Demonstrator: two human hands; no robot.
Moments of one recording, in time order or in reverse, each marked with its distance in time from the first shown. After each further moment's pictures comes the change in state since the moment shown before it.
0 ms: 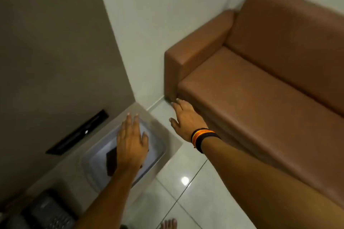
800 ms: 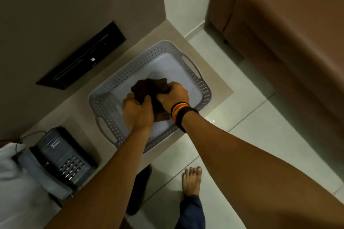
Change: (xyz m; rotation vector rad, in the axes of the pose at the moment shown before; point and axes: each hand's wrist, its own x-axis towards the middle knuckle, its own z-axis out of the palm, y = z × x) left_hand -0.003 -0.142 0.150 -0.424 0.057 -0.847; right_hand 0.071 -0.064 0.286 0.695 -0.252 0.512
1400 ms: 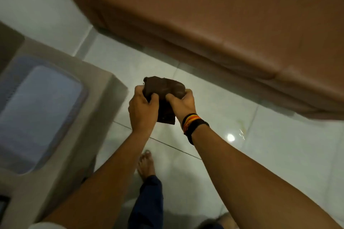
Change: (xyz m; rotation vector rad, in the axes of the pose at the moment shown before) left_hand -0.321 0.051 0.170 0.072 -0.499 0.523; right_hand -0.171 0.287 -0.236 0.917 0.421 0.283
